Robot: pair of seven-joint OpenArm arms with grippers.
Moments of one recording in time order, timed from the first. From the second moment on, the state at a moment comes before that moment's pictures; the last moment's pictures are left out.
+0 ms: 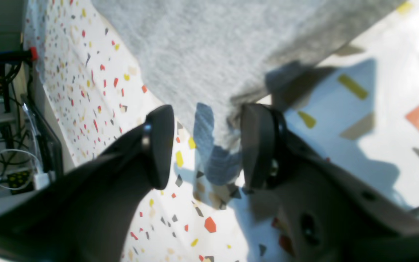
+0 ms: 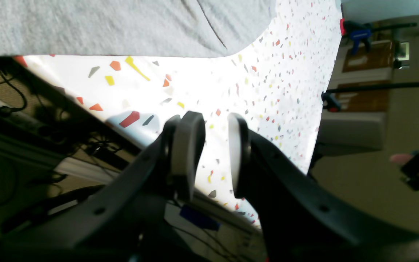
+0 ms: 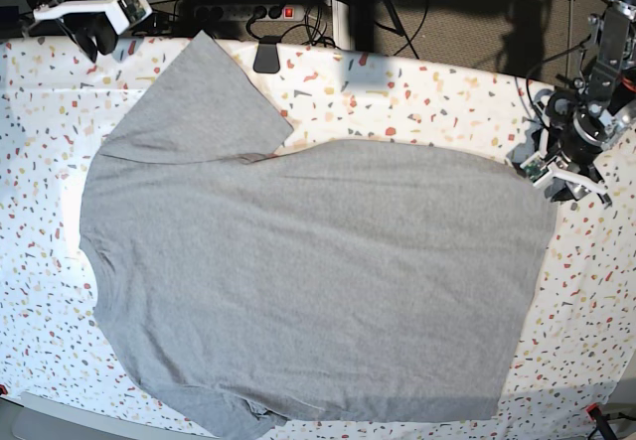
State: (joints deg) left arm 5.6 -32.2 7.0 78.9 28.5 -28.9 9.8; right arm -63.3 33.4 1.8 124.4 -32.6 -14.3 -26.0
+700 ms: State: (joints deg) left arm 10.8 -32.3 6.7 79.1 23.5 -27.6 8.5; right arm -44.0 36.9 1.5 118.2 -22.0 1.3 -20.8
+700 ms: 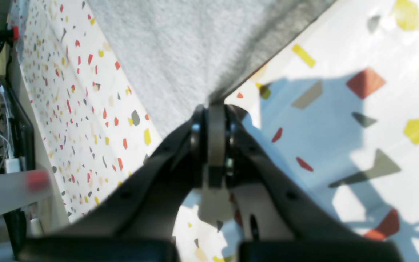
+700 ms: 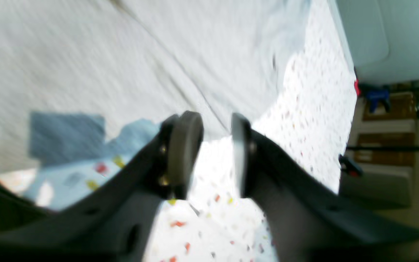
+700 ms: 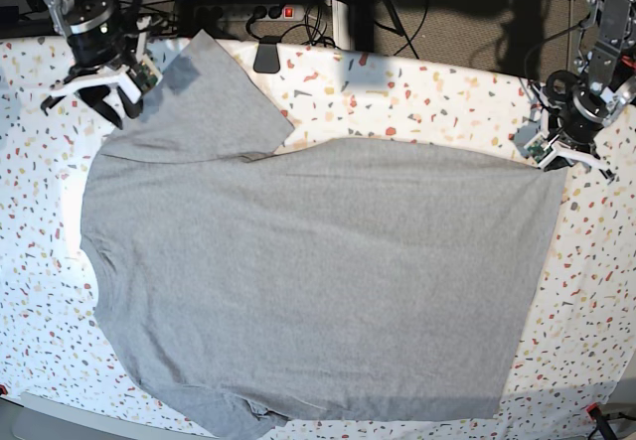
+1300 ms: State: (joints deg) left arm 10.8 -32.3 6.7 79.1 23.7 -27.6 8.7; right arm -43.8 51.2 1.5 110.1 -32.7 13.0 -8.7
